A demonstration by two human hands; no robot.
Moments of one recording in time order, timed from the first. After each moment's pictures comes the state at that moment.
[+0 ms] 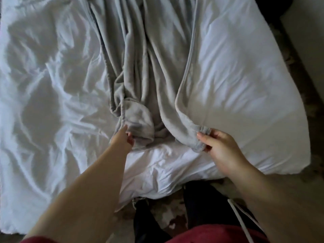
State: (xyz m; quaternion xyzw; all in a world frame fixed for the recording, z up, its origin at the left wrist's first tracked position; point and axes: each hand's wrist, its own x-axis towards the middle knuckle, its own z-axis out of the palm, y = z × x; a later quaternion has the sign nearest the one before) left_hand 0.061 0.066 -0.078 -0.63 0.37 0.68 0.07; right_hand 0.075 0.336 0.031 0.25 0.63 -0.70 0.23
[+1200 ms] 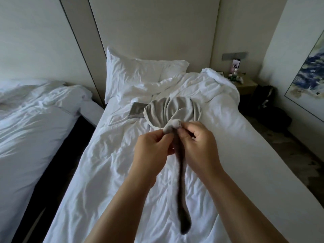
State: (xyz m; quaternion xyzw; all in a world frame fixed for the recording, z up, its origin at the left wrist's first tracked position) left_hand 0.077 0.136 0.327 -0.11 0.70 0.69 -0.14; right_hand 0.036 0.243 0.316 -0.17 0.76 -0.61 -0.12
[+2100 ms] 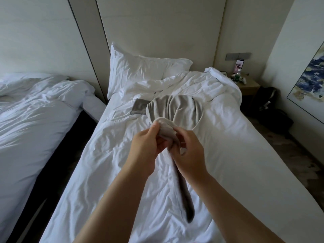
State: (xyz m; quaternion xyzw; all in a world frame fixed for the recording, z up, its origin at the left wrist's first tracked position) left_hand 0.080 0.117 0.319 -0.15 0.58 0.79 -0.11; right_hand 0.039 0.225 0.255 -0.27 0.76 -0.55 -0.23
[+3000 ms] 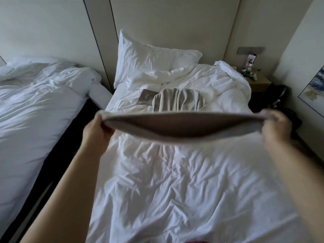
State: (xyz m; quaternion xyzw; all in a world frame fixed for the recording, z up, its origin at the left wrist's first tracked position) left_hand 0.075 -0.049 0.258 -0.29 0.36 0.84 -0.29; right_hand -0.107 0.374 0.245 0.16 0.73 -0.64 -0.19
